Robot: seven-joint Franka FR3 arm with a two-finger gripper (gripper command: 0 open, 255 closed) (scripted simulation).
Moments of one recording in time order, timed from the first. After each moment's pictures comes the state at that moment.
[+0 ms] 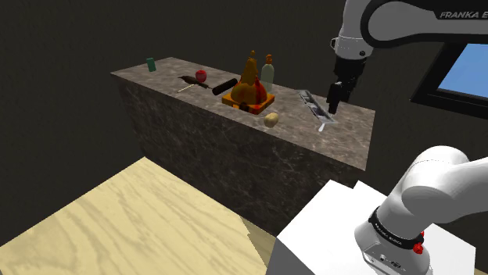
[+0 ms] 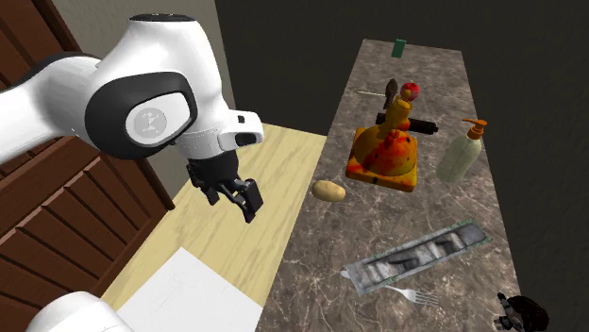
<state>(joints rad) -0.02 -0.79 0.00 -2.43 -0.12 1.59 -0.05</state>
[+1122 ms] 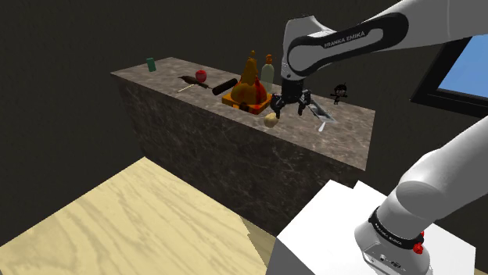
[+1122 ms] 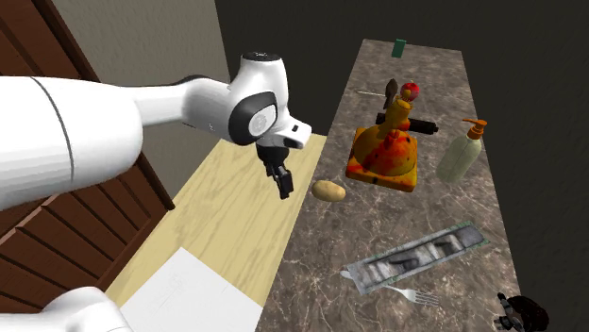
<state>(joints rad) -0.14 -0.24 0.12 -2.27 -0.05 1.99 0.54</state>
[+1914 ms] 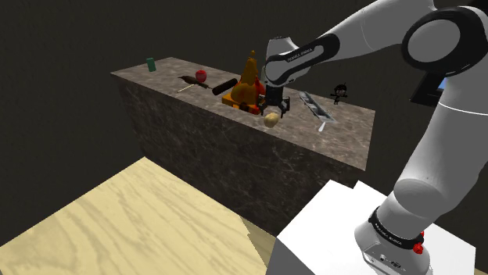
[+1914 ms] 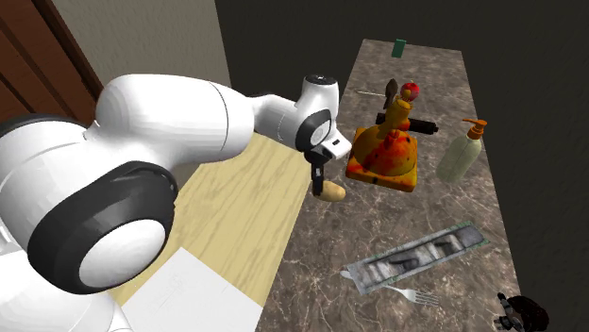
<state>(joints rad) -0.20 0.19 0.09 -1.97 -0.08 2.14 0.95</state>
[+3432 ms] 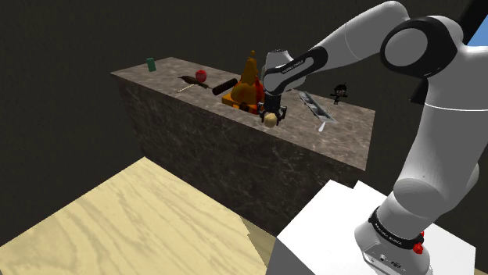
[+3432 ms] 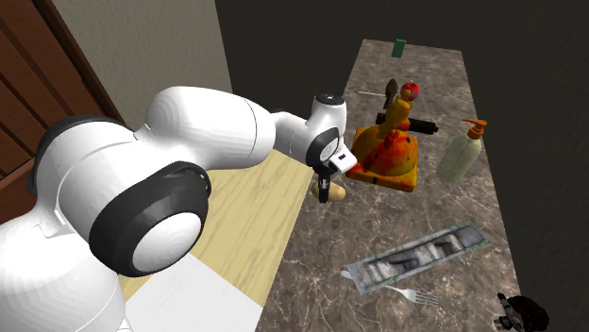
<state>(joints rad) -0.21 0.31 0.07 -1.94 -0.09 2.24 1.01</state>
